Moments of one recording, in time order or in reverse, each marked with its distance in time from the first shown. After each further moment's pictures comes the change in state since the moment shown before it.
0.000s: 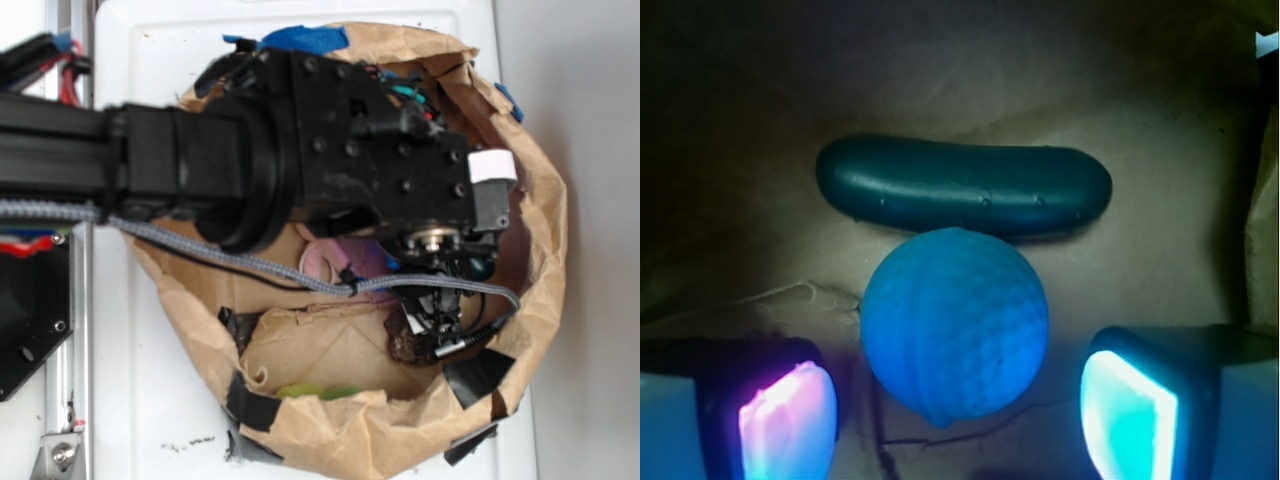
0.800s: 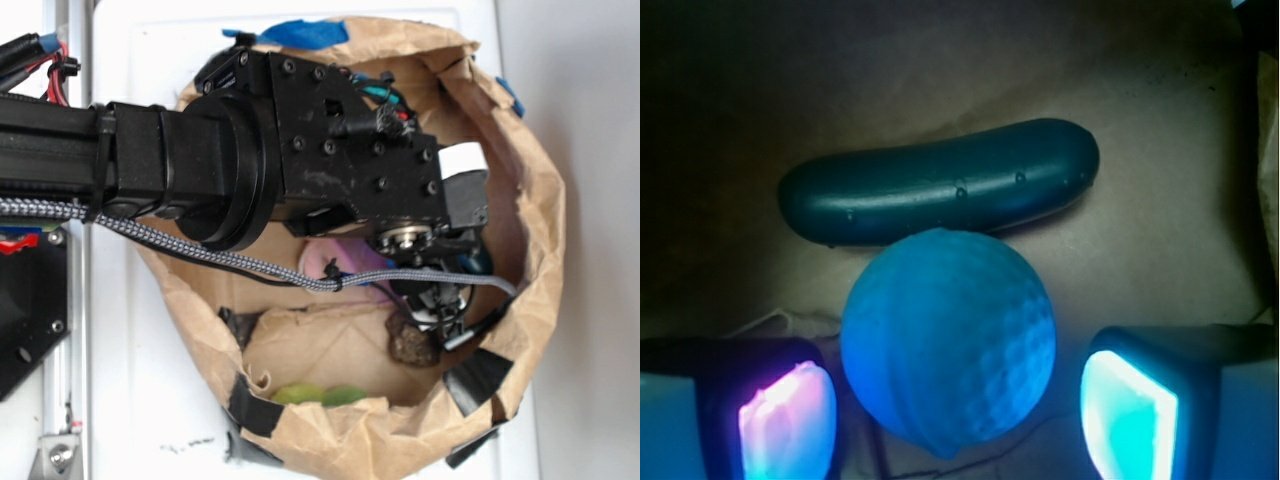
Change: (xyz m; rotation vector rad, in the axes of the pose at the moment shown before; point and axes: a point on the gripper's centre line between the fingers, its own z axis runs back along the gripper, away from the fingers) arm -0.001 0.003 -0.011 -0.009 -0.057 0.134
